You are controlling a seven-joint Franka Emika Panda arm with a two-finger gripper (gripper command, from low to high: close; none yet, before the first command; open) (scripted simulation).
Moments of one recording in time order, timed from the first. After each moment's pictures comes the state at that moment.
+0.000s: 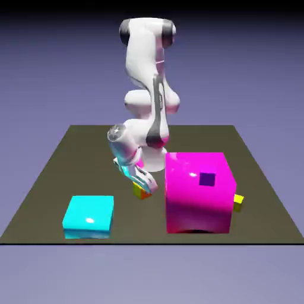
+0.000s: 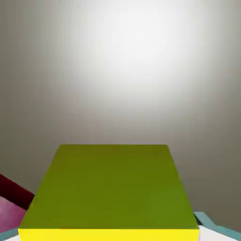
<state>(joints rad) -0.21 0.07 0.04 -2.65 0.27 2.41 1.04</state>
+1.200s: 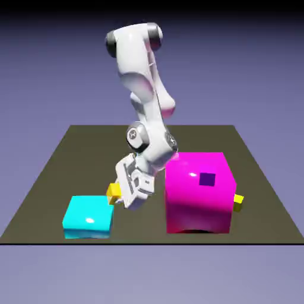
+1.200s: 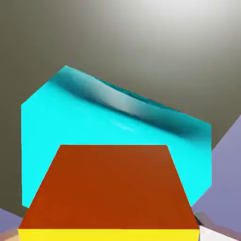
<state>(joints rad) -0.88 0.31 0.92 -2.32 -1.27 2.09 -0.47</state>
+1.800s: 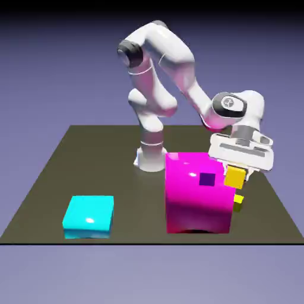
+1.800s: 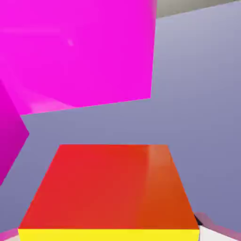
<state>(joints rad) -0.58 0.43 1.33 -2.17 -1.37 2.14 -0.47</state>
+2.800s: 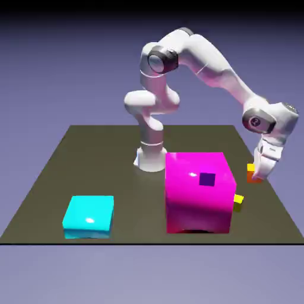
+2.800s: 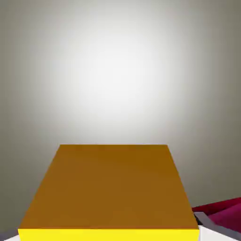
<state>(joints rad) 0.10 0.46 0.77 -2.06 -0.40 2.00 0.84</state>
